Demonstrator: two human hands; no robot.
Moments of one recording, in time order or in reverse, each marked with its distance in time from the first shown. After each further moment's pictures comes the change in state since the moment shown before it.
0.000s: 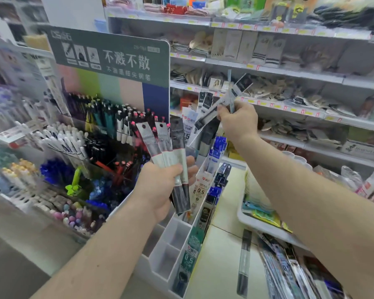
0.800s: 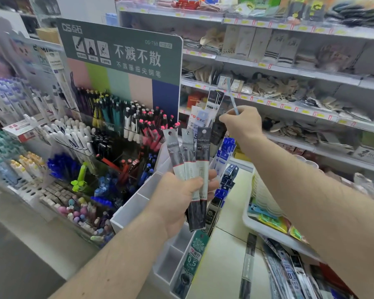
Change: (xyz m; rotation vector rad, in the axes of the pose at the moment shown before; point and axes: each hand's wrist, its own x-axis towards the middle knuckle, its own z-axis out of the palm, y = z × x) left_hand -0.013 -0.013 0.004 0.051 -0.147 -0.079; right_hand 0.007 -0.005 0.011 -0.084 -0.133 0.138
